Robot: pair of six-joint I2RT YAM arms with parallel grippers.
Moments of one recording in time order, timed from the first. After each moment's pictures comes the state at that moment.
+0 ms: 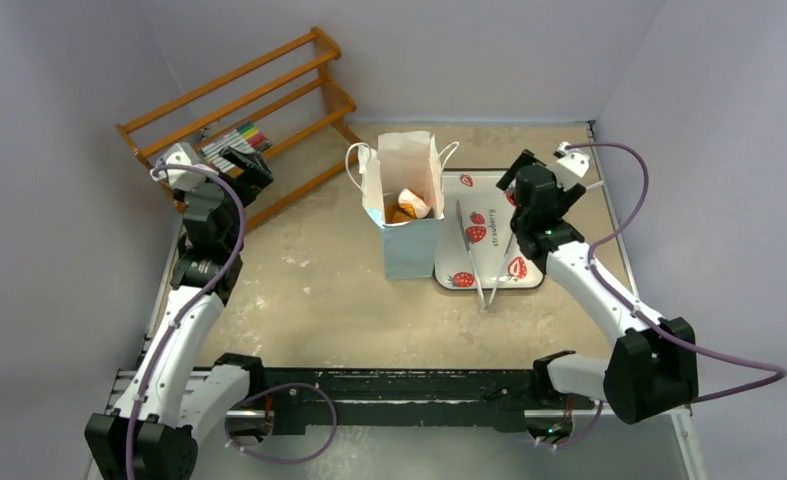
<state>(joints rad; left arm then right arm) -0.11 0.92 0.80 0.06 -0.37 -0.62 0.27 1.24 0.86 0.03 0.70 0.53</state>
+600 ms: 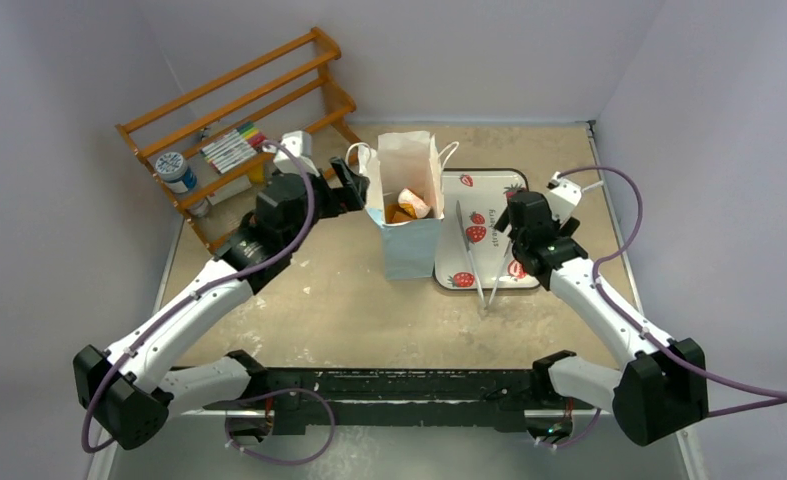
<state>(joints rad) -0.59 1.08 1.02 -0.14 -0.30 -0.56 0.34 1.14 0.81 -0.36 0.68 0.67</state>
